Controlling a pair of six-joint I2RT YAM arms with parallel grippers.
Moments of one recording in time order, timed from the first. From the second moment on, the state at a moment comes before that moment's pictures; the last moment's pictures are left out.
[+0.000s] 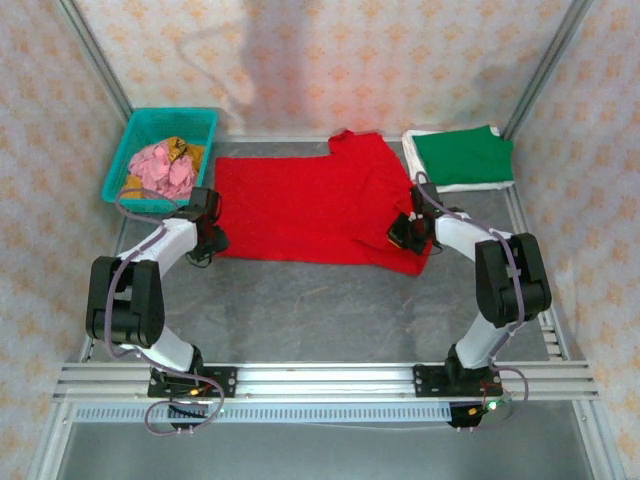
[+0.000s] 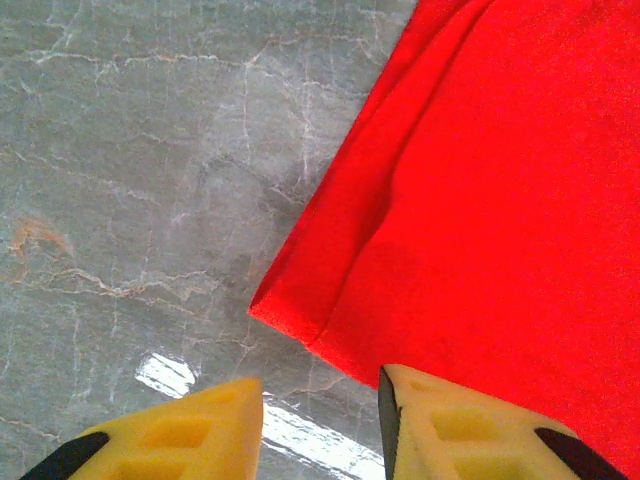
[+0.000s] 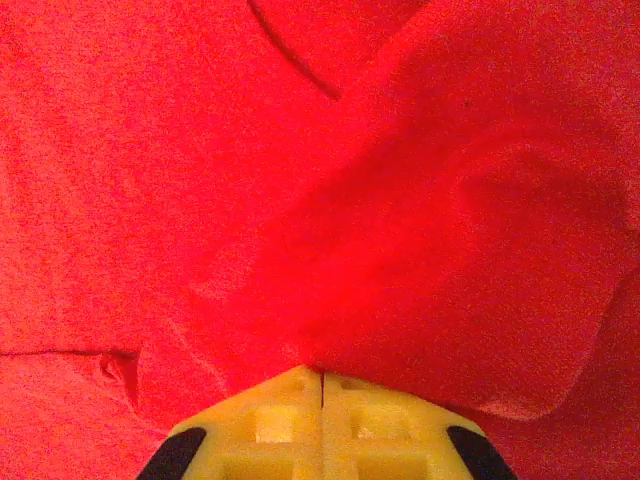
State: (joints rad) left arm -0.02 1.56 0.94 -0.63 -0.16 -0.57; right arm 0.20 1.70 0.99 -0.41 -0.27 0.80
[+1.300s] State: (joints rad) left arm -0.02 1.55 0.93 -0.63 -0.16 -0.56; right arm 0.35 2.07 1.68 -0.57 -0.20 0.70
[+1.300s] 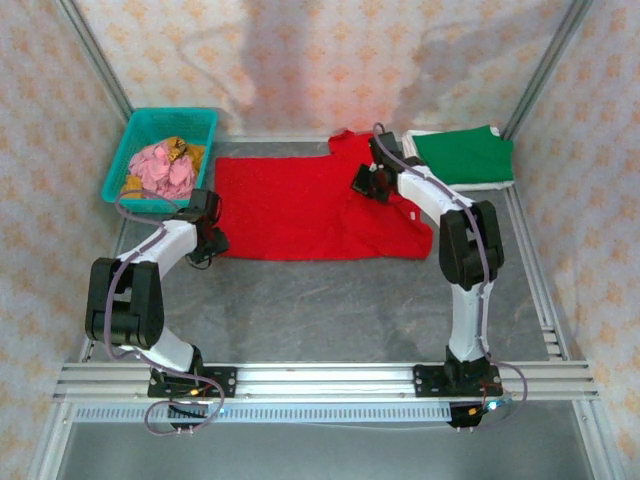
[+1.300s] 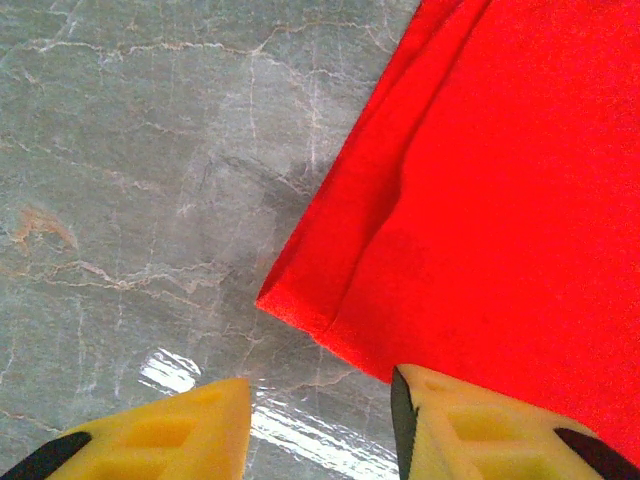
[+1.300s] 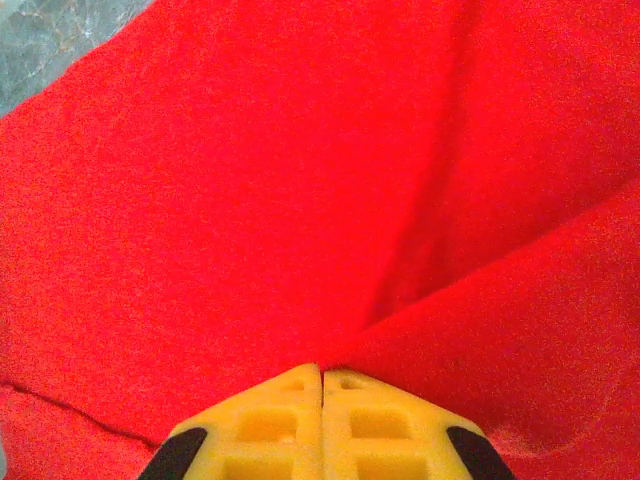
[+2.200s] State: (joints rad) left arm -0.02 1.61 1.24 -0.70 -0.20 -0.49; right arm 0.34 1.82 1.43 -0.56 -0.10 0.69
